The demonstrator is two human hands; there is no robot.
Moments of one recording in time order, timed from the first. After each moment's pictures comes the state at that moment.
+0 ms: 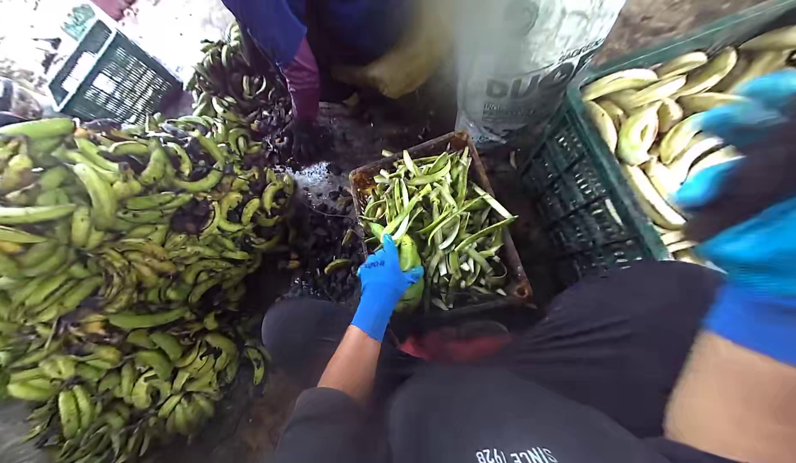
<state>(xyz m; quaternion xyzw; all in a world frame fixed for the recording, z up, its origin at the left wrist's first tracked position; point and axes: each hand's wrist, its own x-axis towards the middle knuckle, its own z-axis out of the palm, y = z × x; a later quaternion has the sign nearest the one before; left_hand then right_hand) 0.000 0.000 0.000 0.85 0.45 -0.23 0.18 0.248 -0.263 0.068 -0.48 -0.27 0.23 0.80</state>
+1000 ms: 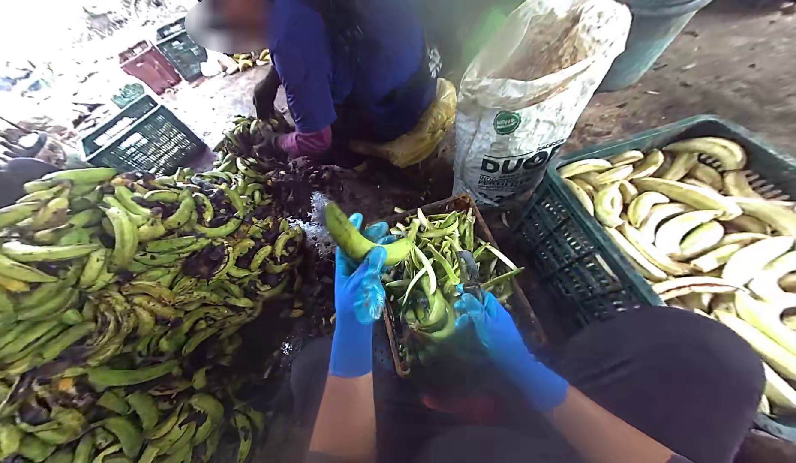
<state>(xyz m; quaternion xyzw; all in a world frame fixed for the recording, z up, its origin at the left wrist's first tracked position) -0.014 0.036 0.107 0.48 0.29 0.40 0.73 0.080 -0.140 -0.040 -0.72 -0.14 0.33 0.59</state>
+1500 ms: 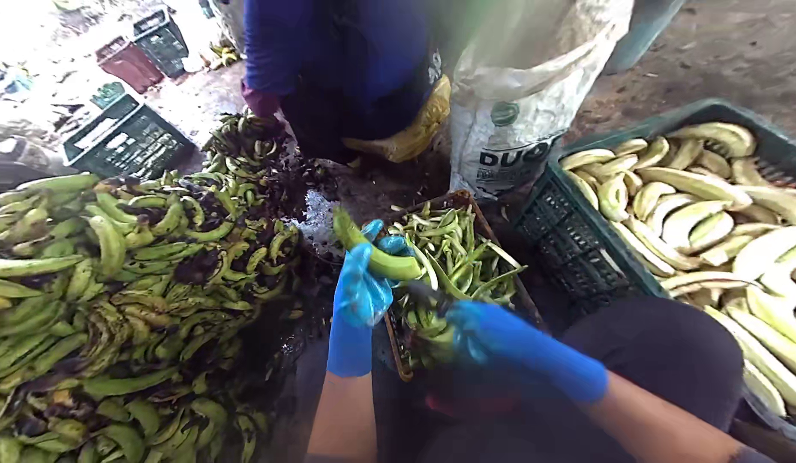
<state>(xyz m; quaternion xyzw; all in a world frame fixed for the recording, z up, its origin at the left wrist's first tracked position) -0.013 0.075 0.073 0.42 0.09 0.28 0.85 0.112 -0.127 0.026 -0.68 -0.34 0.51 0.40</state>
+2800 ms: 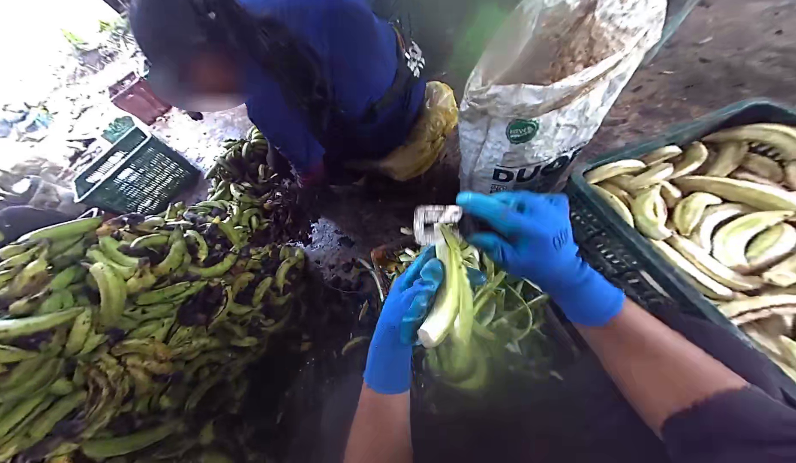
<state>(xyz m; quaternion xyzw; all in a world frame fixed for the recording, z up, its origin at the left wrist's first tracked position) 0.032 0.087 0.066 0.52 0.11 0.13 0.84 0.222 -0.044 0.058 -0.73 -0.52 -0.19 0.39</state>
